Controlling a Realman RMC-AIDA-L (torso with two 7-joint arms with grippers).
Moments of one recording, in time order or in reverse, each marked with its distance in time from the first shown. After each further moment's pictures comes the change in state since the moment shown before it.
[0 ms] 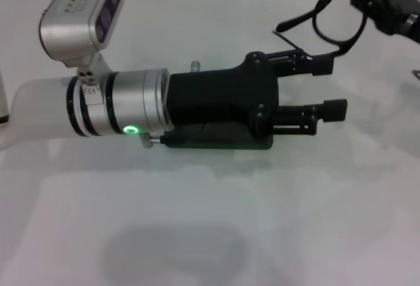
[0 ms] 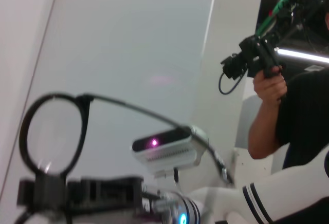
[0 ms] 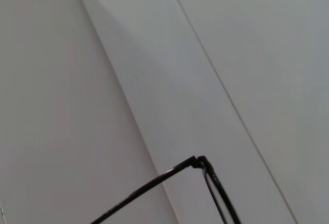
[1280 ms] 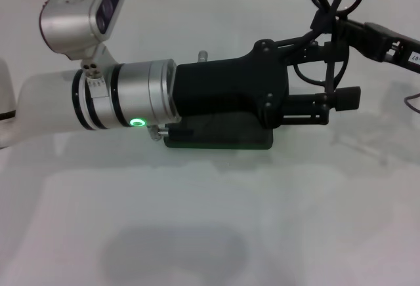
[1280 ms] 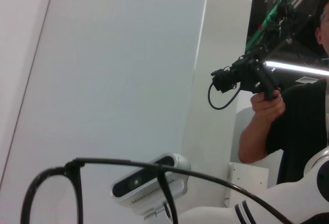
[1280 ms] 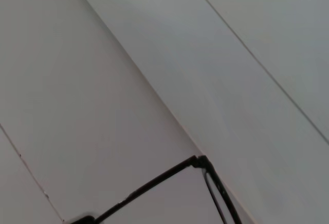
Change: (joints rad) left arm -0.017 -0.006 -0.002 0.009 -0.032 0.019 0.011; right arm 0.020 -0.034 -0.103 0.051 -0.037 -0.039 0.207
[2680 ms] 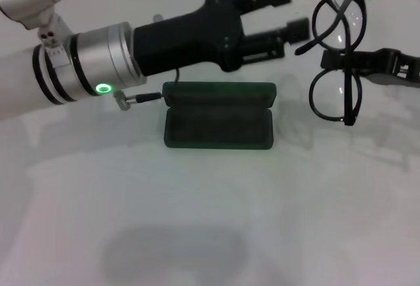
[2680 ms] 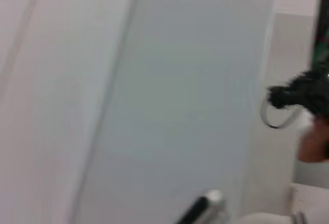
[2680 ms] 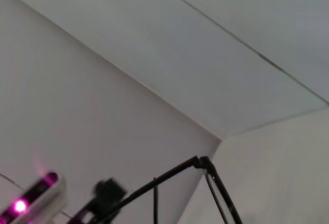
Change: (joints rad) left arm 0.017 0.031 0.003 -0.089 -0.144 -0.007 -0.071; right arm 0.031 -0.081 0.014 0.003 -0.214 0.030 0.391
